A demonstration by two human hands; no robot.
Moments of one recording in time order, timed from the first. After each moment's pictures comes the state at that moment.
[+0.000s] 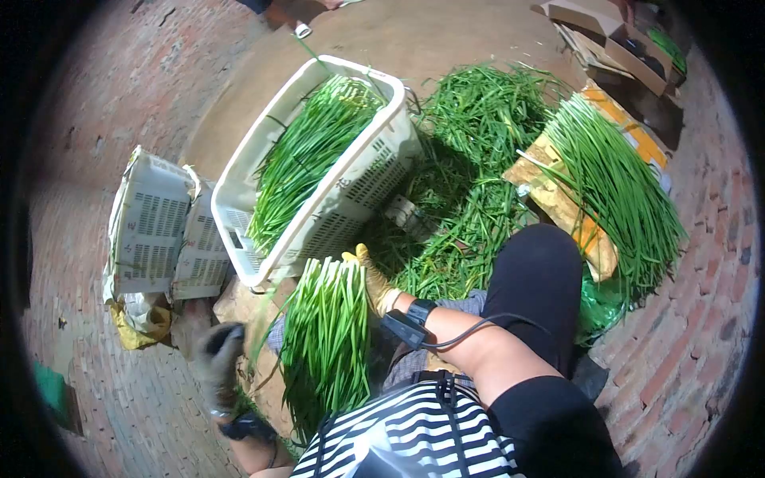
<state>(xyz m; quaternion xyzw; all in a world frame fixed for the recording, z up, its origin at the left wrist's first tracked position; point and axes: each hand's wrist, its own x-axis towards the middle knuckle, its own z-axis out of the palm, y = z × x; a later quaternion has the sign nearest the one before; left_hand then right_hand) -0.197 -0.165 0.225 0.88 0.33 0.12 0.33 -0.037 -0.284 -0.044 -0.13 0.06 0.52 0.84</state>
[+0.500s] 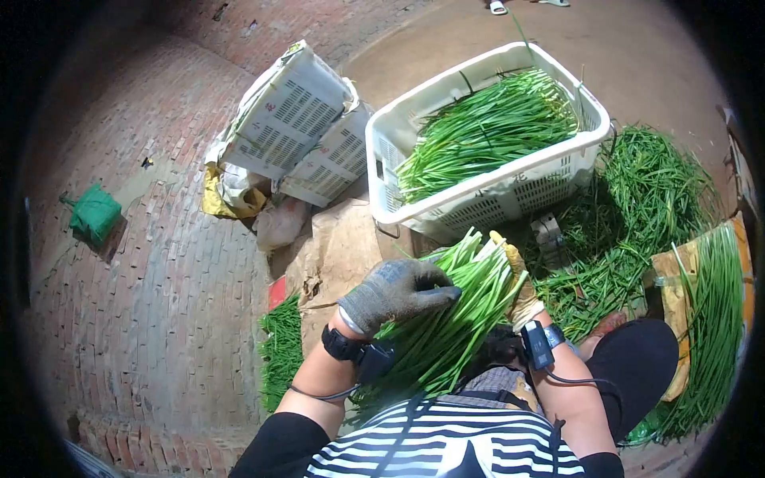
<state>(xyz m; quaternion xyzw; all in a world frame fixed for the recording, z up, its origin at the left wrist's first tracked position) -0.145 -0.185 0.198 0.94 0.16 -0.12 0.28 -0.022 -0.292 -0.023 -0.05 0.00 0.56 0.82</state>
